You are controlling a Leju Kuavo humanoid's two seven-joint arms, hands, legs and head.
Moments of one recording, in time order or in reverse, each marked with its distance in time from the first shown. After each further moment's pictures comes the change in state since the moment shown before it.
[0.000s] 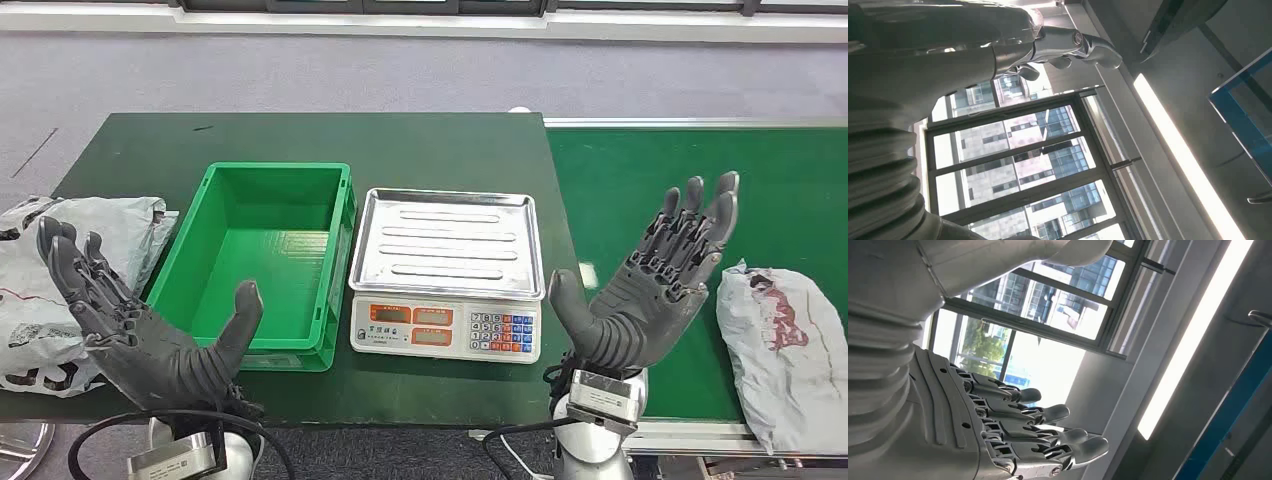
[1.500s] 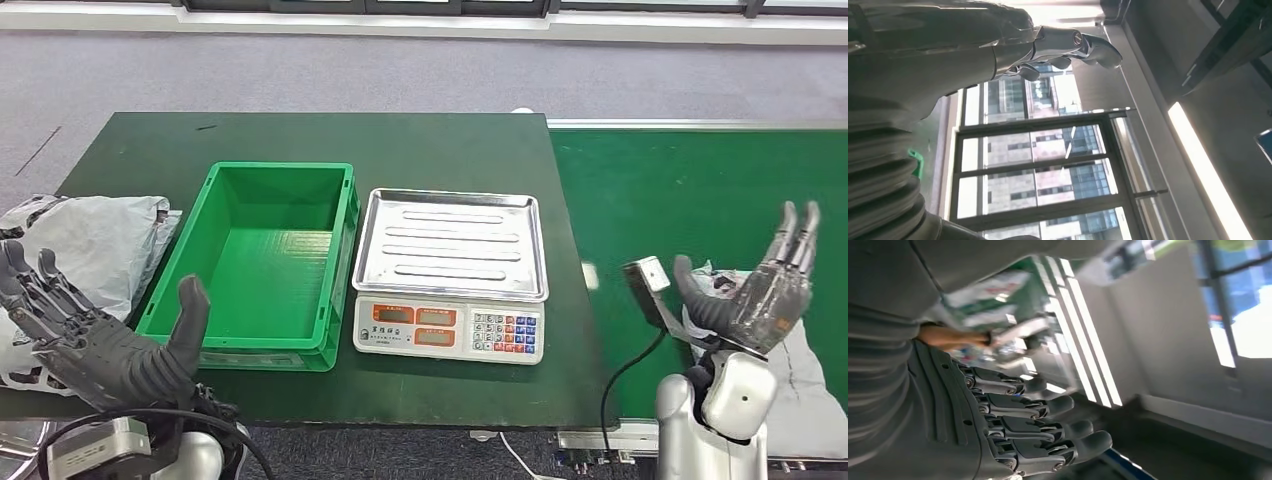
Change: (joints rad) left arm 0.024 0.000 0.100 -0.033 0.169 0.003 0.001; right arm -0.106 -0.240 -0.533 0.305 1.049 0.001 0.776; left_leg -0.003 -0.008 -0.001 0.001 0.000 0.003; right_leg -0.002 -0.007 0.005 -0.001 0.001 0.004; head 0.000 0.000
